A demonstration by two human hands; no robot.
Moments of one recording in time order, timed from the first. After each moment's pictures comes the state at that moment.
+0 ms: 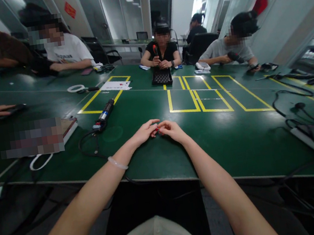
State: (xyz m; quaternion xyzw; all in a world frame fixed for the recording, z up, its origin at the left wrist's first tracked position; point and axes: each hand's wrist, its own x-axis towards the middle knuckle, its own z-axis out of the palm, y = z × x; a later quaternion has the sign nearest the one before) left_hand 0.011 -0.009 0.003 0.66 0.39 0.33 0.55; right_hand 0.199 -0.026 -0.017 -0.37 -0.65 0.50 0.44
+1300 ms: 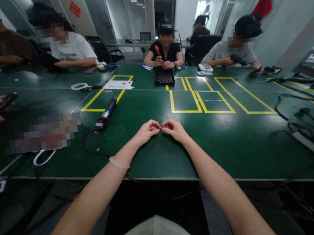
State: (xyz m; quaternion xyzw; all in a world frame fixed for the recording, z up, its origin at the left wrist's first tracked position) left_hand 0.005 -0.008 -0.007 0.65 0.35 0.37 0.57; right_hand 0.201 -0.026 -0.016 -0.44 -0.68 0.38 0.45
